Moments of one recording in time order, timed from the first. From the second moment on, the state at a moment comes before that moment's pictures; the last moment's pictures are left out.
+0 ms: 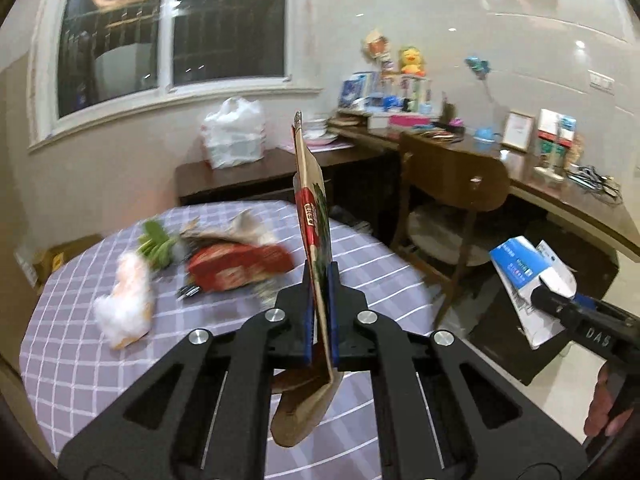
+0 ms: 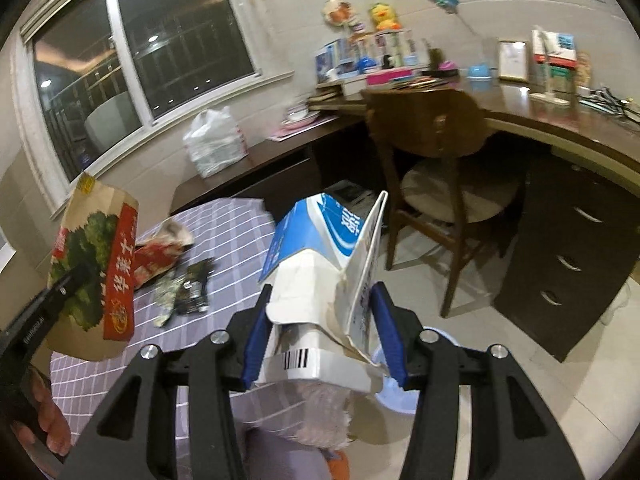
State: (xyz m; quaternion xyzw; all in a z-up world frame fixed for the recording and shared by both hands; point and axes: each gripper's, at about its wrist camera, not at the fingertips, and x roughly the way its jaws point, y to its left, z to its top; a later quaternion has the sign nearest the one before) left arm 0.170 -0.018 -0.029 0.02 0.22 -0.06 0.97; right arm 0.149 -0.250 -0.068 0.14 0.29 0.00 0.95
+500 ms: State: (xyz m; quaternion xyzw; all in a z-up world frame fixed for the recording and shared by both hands) left arm 0.208 -0.169 -0.053 0.08 0.25 -0.20 0.95; right arm 0.145 -0.355 -0.095 0.17 0.30 -0.09 0.93
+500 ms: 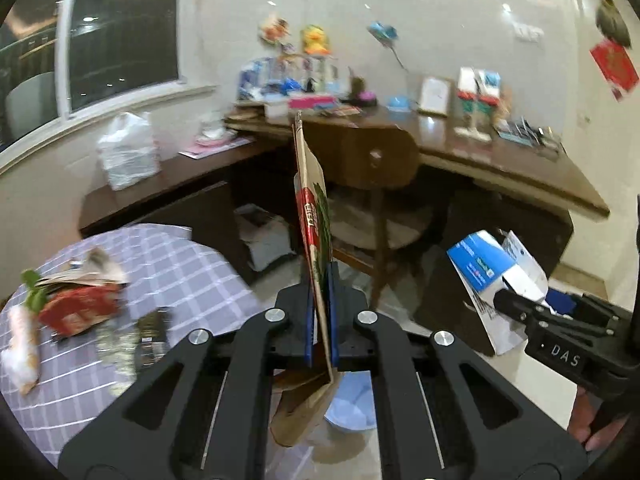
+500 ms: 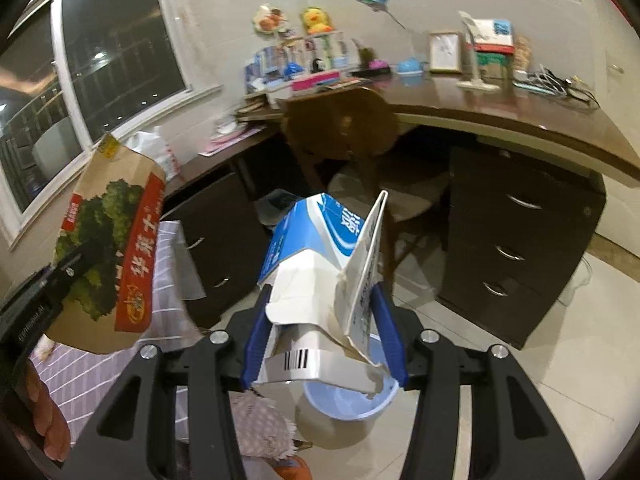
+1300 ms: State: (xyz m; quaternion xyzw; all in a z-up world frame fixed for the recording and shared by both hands) left arm 0.304 -0.244 -0.161 0.12 0.40 -0.21 0.89; right arm 0.222 -0.395 -0.199 0.20 0.42 -0.12 0.88
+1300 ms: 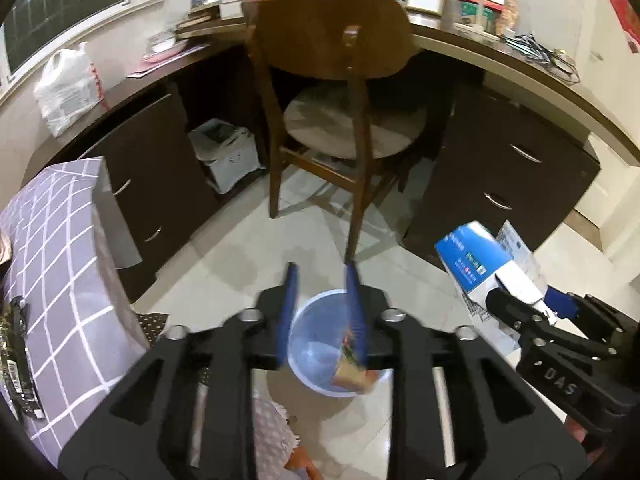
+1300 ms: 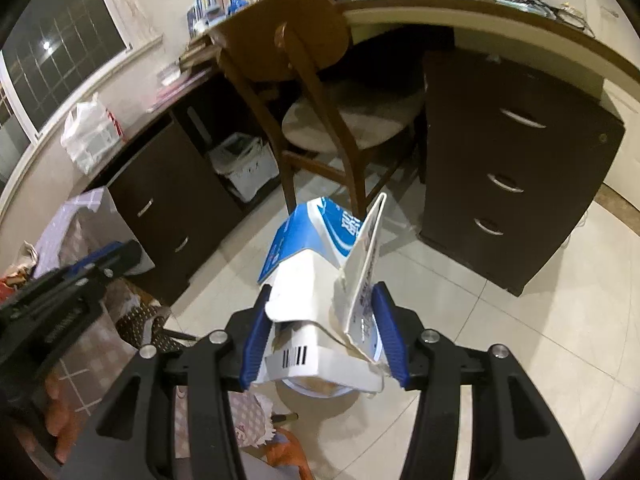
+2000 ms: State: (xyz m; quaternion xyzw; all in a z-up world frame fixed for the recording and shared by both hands) left arm 0.309 -0.223 -0.165 0.11 0.41 -0.18 0.89; right arm 0.249 -0.372 -0.215 0.17 0.45 -0.08 0.87
